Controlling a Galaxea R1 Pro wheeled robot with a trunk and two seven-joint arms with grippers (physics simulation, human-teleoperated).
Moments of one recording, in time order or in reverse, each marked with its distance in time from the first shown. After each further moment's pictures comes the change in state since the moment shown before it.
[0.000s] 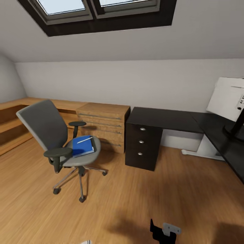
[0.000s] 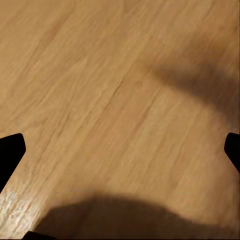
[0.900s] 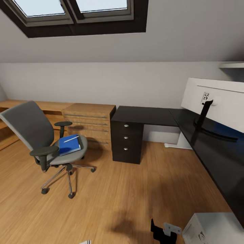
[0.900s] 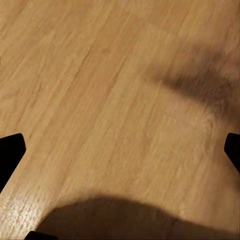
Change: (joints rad) left arm 0.000 0.000 0.001 0.002 0.002 -0.012 0.002; right arm 0.000 -0.005 -0.001 -0.001 -0.001 0.001 0.000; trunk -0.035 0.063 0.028
